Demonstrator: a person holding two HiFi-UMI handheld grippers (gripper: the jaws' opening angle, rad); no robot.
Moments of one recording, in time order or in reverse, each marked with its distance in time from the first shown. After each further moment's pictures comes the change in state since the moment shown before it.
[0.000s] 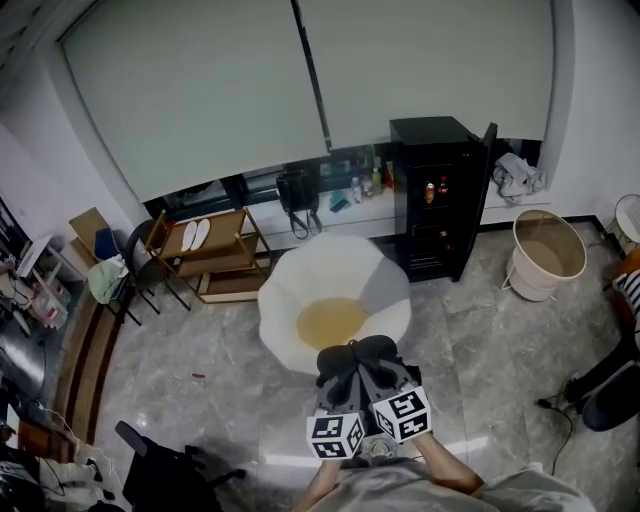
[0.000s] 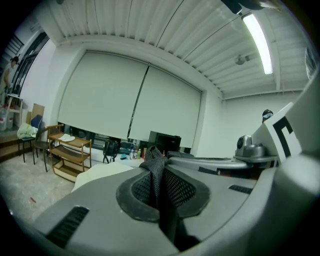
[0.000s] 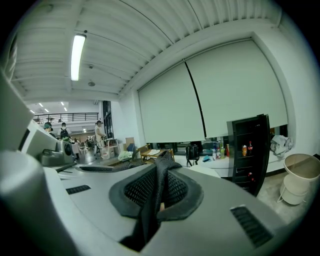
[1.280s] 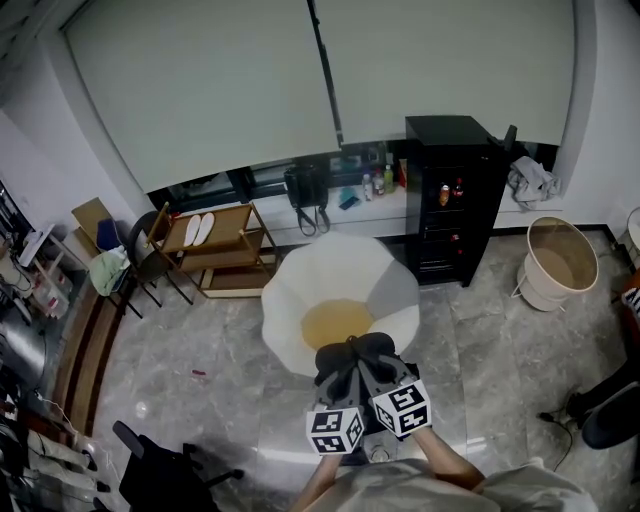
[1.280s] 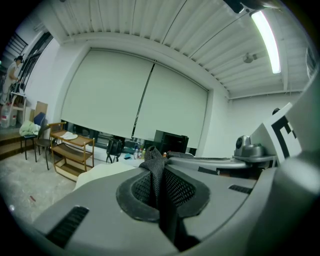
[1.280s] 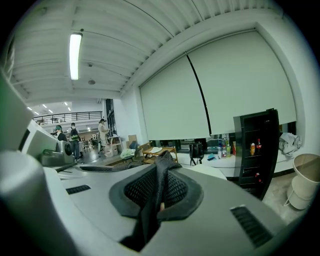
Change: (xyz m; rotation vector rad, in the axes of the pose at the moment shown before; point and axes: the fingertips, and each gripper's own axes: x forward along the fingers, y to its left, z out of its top) left arm 0.065 0.049 0.004 -0.026 0.003 0.042; right arm 0.076 -0.035 -0.003 -0.003 0.034 0.055
